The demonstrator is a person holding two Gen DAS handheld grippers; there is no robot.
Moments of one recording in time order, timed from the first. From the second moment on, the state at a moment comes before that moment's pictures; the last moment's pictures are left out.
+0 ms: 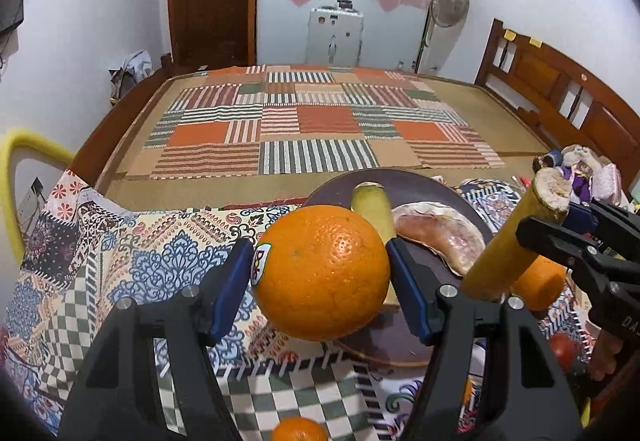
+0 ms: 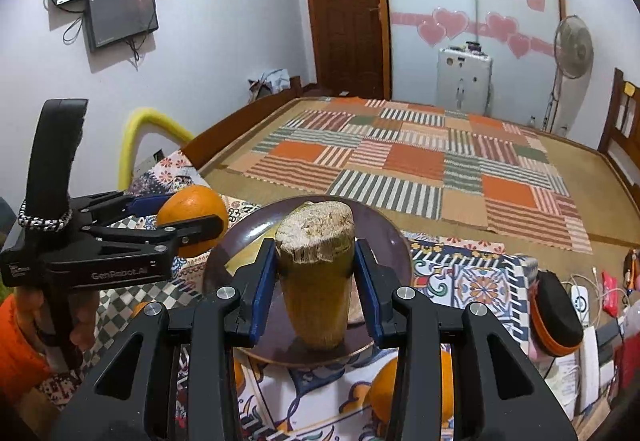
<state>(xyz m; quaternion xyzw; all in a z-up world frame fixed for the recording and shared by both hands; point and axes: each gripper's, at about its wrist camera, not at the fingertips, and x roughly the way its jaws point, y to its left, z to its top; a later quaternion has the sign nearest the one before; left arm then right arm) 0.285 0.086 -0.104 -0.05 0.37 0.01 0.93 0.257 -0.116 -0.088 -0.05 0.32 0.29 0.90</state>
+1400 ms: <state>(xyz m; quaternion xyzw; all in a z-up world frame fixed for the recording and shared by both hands) 0.333 0.080 -0.121 -0.03 0.42 -0.02 0.91 0.324 -0.083 -0.111 -0.09 0.43 0.27 0.86</state>
